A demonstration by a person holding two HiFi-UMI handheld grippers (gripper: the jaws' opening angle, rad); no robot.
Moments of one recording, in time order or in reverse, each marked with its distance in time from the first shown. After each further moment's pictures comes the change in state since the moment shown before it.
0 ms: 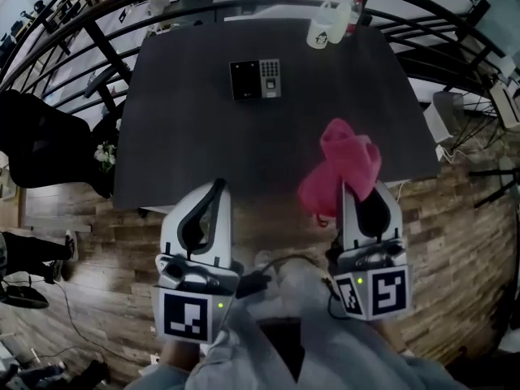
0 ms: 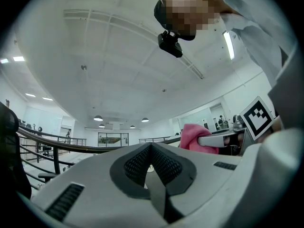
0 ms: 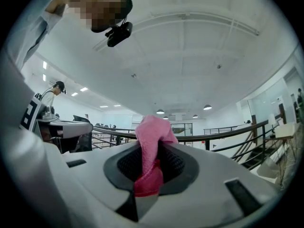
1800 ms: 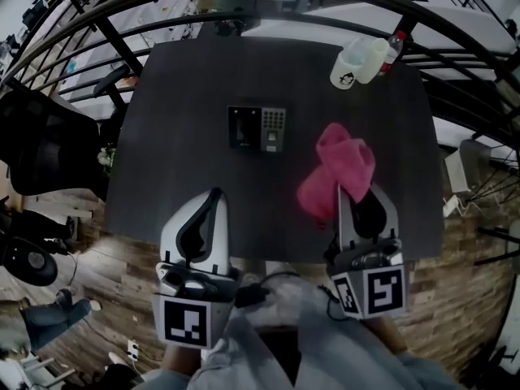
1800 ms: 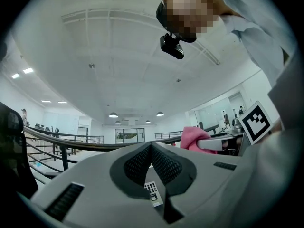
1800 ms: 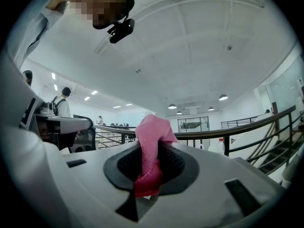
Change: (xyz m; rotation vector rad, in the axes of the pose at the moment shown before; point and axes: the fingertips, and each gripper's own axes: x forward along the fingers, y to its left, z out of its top) left arm 0.174 0.032 -0.027 0.011 0.071 0.210; right arm 0.188 -0.105 -0.024 0.037 0.043 0.207
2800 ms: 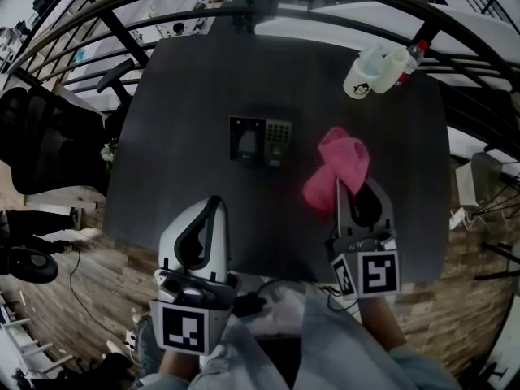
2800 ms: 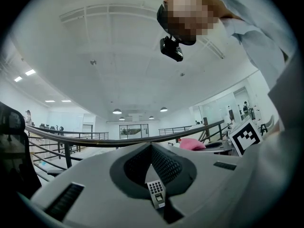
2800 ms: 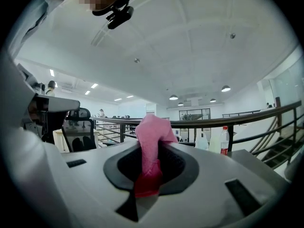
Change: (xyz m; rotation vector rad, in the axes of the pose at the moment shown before) left arm 0.038 0.010 -0.021 0.002 0.051 0.052; right arm 0.065 -0.040 -0.058 -0.001 0.098 0.024
